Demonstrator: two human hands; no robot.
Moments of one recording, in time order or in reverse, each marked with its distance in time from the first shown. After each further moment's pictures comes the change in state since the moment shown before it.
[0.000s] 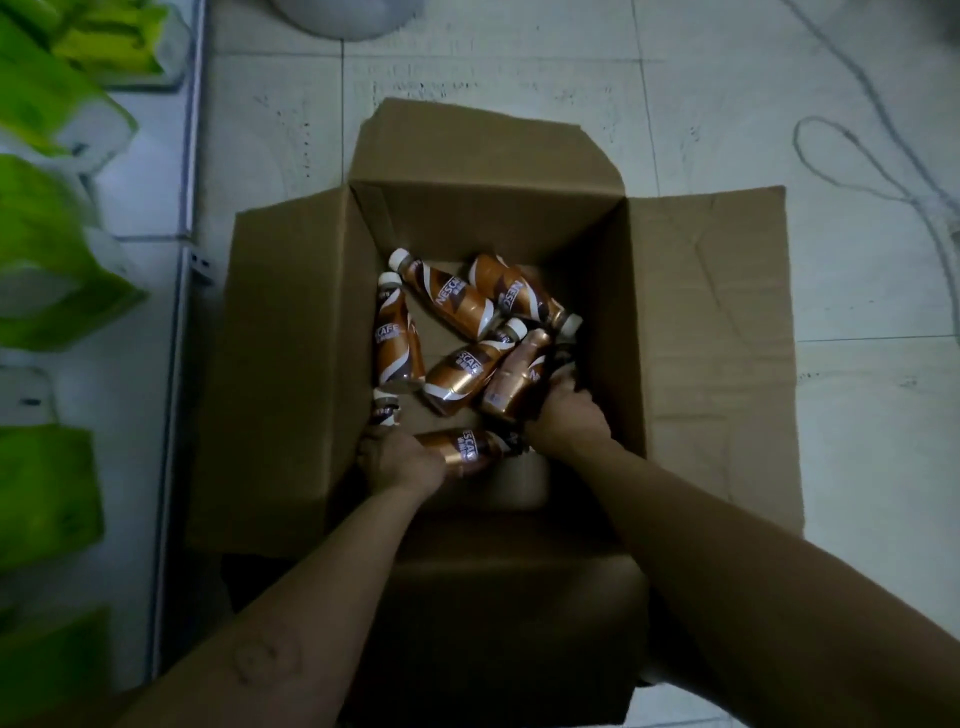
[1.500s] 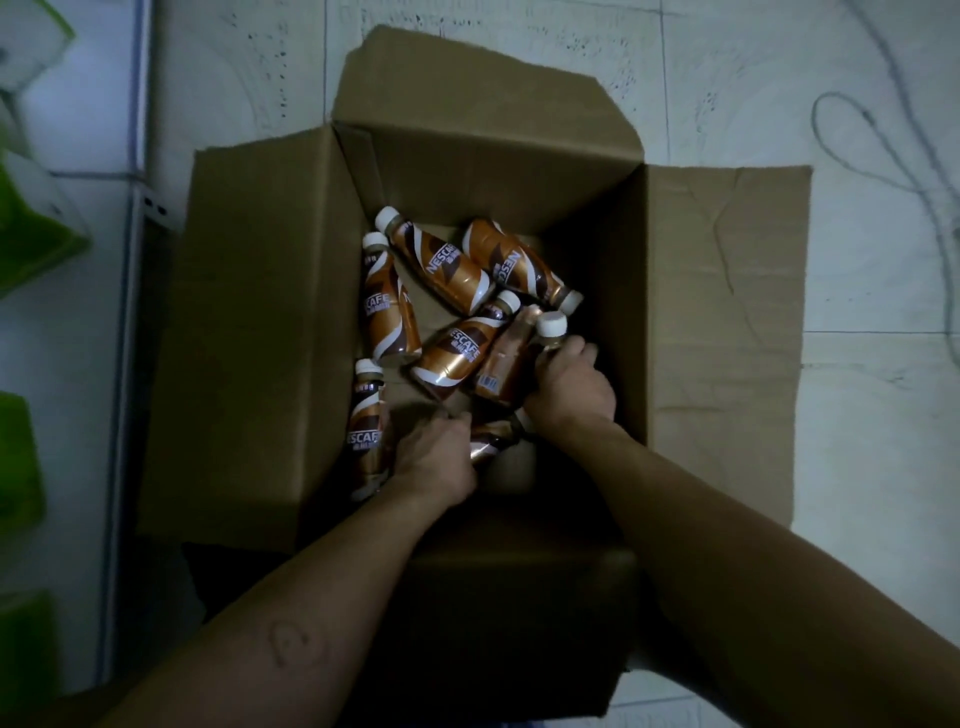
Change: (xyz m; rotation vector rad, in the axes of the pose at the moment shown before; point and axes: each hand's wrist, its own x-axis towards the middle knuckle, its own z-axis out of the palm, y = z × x) left_hand -0.010 0.017 0.026 0.447 -0.169 0.544; right_hand 0.008 0.001 -0.007 -0.040 0.249 -0.083
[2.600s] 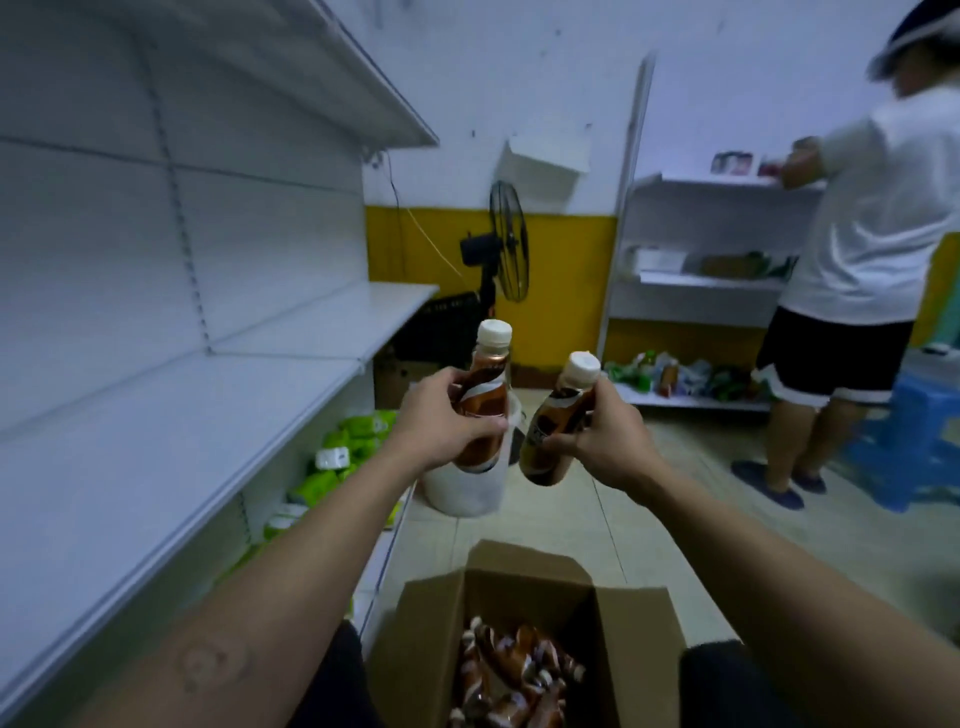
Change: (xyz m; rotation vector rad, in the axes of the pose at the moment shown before) left_hand -0.505 0.060 -0.284 -0.612 1.065 0.600; right_hand -0.438 -0.054 -0.362 0.616 0.583 -0.842
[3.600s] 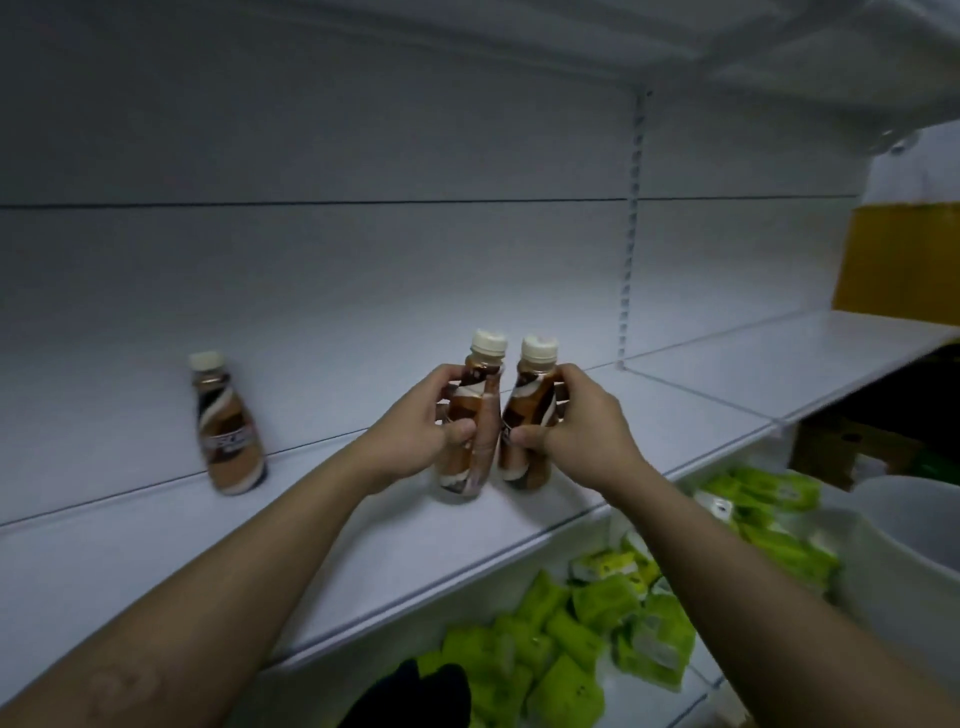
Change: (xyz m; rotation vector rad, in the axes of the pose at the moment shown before) left_hand -0.138 -0.022 -0.239 0.250 0.574 -0.387; right_hand 0.019 -0.224 0.217 0.408 -0.699 -0.612
